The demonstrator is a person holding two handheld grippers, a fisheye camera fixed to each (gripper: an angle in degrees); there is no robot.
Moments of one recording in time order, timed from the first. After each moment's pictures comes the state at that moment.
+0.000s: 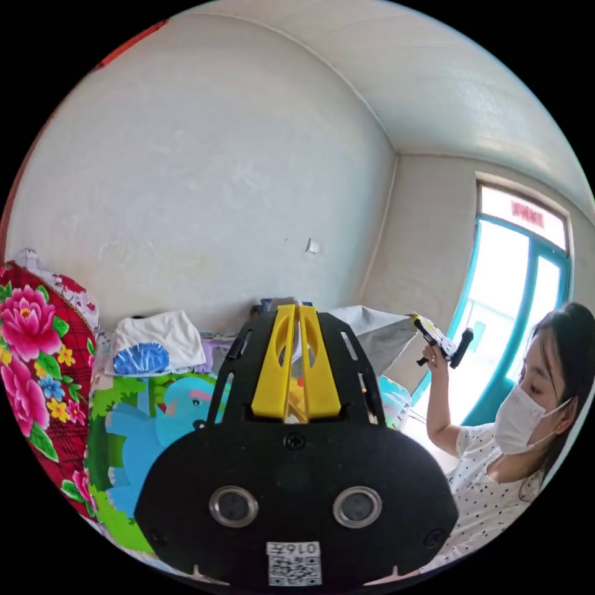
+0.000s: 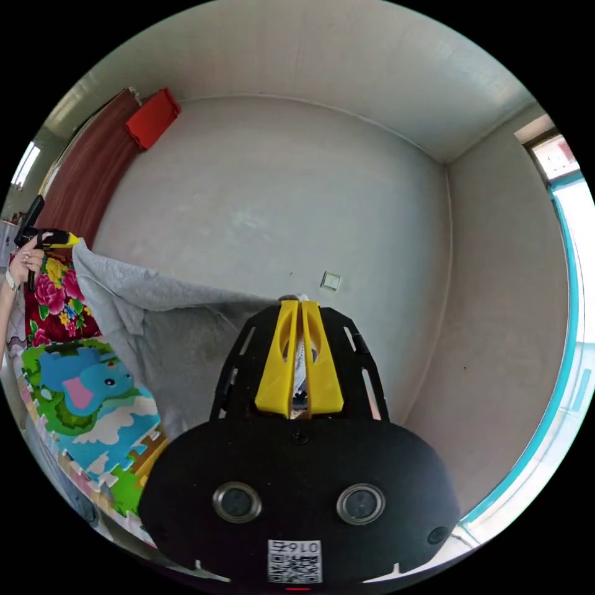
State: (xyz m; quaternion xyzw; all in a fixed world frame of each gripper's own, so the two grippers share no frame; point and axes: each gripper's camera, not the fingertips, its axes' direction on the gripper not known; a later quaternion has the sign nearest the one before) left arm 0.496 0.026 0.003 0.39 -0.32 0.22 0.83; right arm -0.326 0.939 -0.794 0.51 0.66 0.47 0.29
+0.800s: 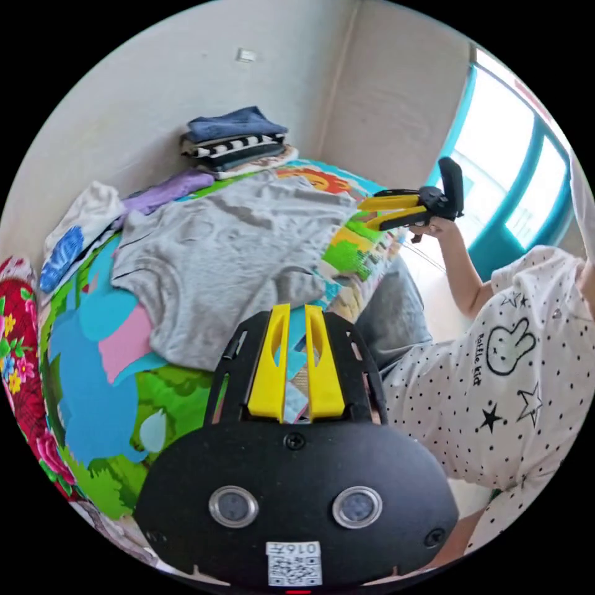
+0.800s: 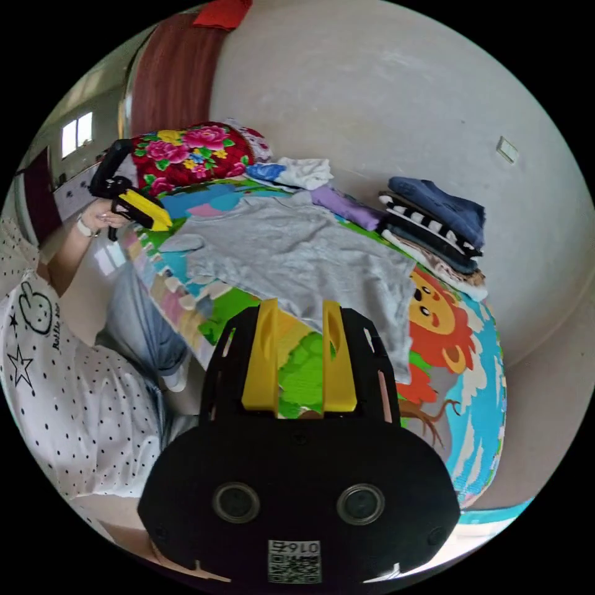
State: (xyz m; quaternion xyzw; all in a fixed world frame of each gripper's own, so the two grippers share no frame) left arm 0.283 0.064 0.344 0.00 -0.42 0.21 0.88; right arm -0.084 0.741 -0.664 0.46 0.39 0.40 0.69
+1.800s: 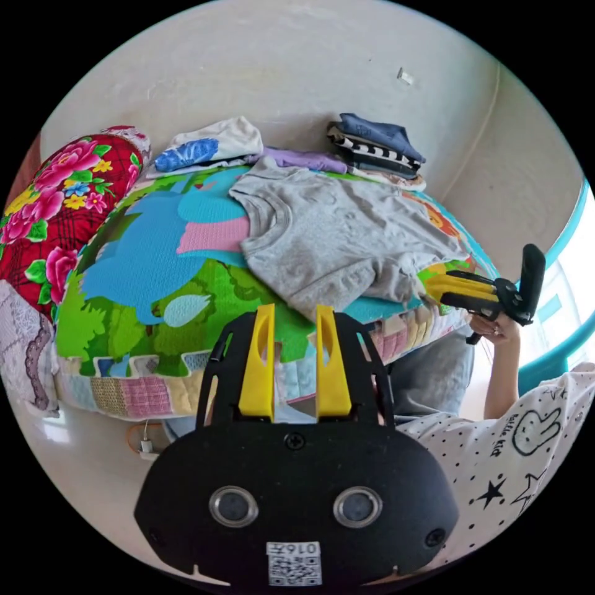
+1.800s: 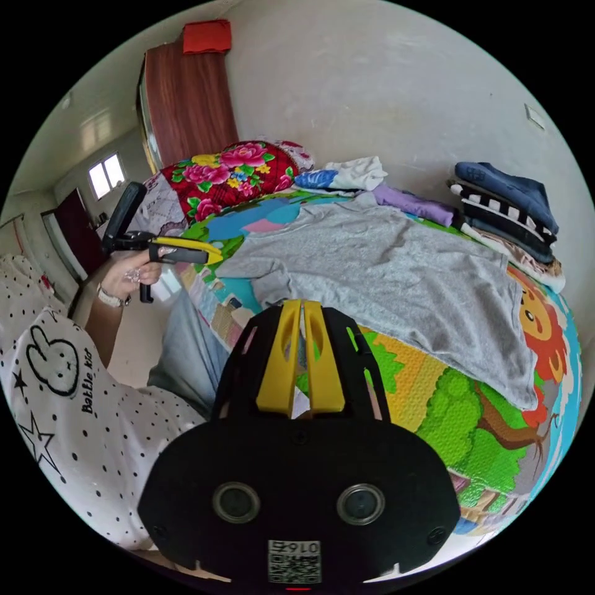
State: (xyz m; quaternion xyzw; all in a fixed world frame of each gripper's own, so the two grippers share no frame) left arm 0.207 0.194 0.285 0.17 -0.50 -0.04 0.85; right arm 0.046 0.604 -0.618 0.53 0.28 0.36 0.71
